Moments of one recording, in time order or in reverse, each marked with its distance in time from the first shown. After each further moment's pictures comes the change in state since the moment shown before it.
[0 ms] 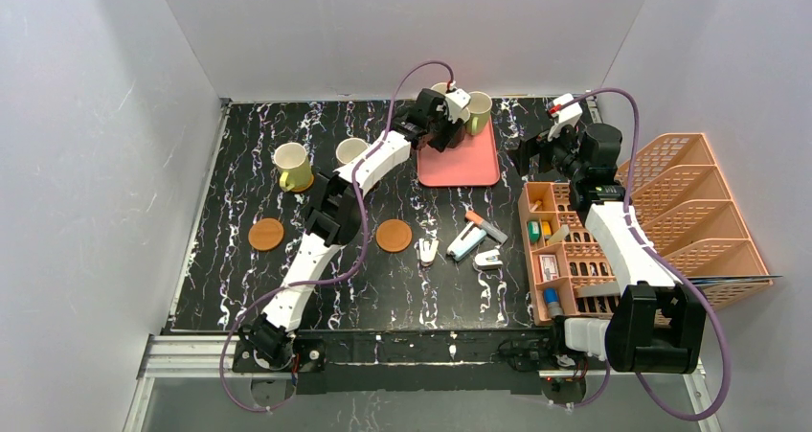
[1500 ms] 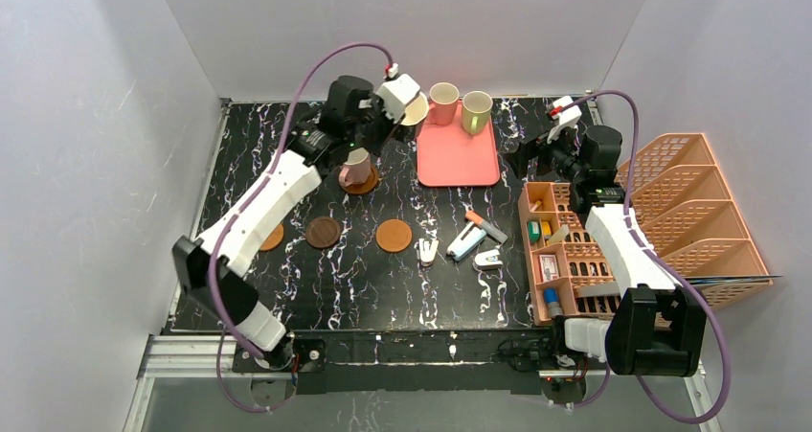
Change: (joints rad) left arm 0.017 -0.998 -0.711 -0.204 0.005 0.090; right arm 0.000 -0.011 -0.014 0.001 -0.057 0.035
